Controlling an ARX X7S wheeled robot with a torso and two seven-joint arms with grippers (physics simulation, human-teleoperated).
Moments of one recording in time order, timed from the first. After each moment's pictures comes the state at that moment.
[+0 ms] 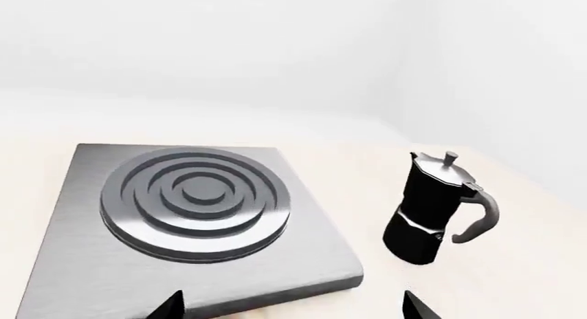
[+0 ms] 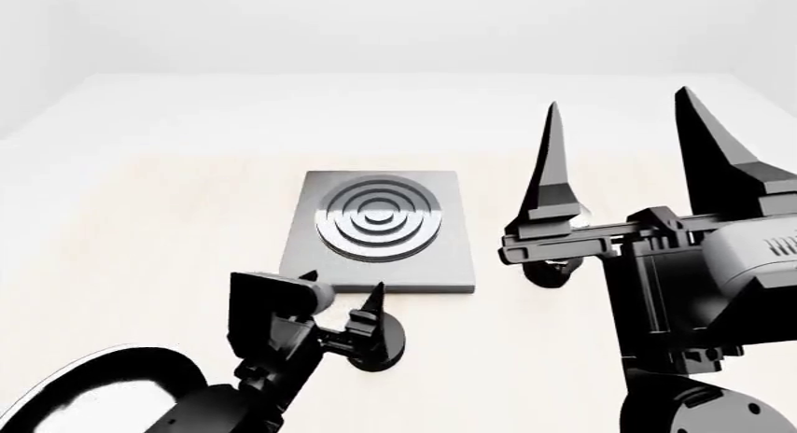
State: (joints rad) left arm -0.26 -0.25 0.23 0.31 -0.59 -0.59 -0.05; right arm 0.35 0.31 -0.12 -0.86 0.23 0.50 0.23
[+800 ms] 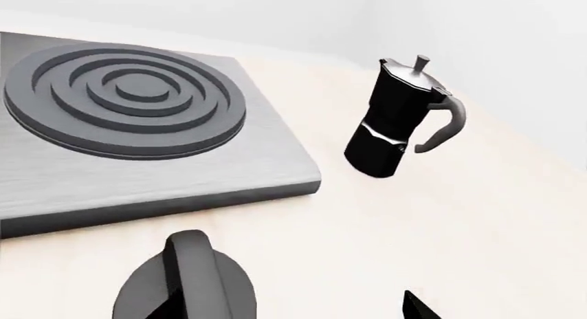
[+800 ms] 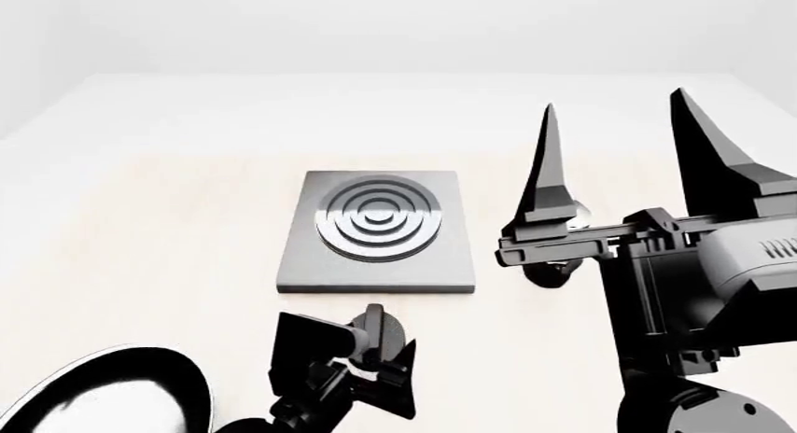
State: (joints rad) left arm -0.20 -0.23 0.33 0.20 -0.60 -0.58 0.00; right arm 0.35 0.33 -0.14 -0.85 0.24 0.48 0.24
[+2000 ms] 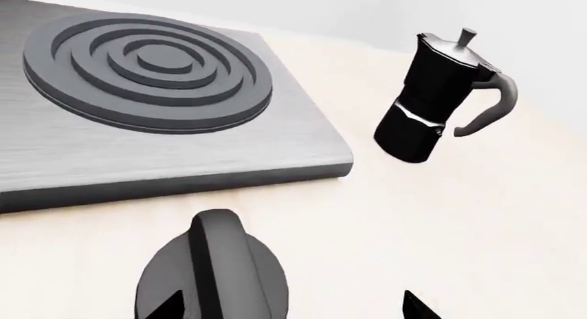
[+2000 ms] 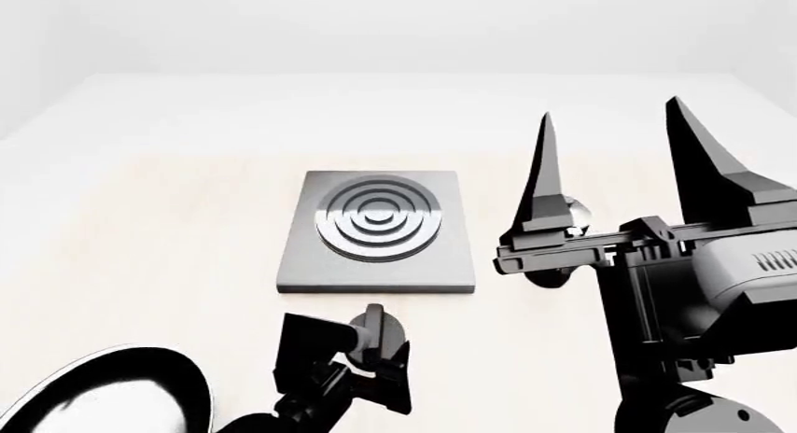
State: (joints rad) left arm -0.24 -0.21 0.36 0.05 -0.58 -0.53 0.00; right arm 0.32 0.35 -0.16 -0.83 0.25 0.42 0.26
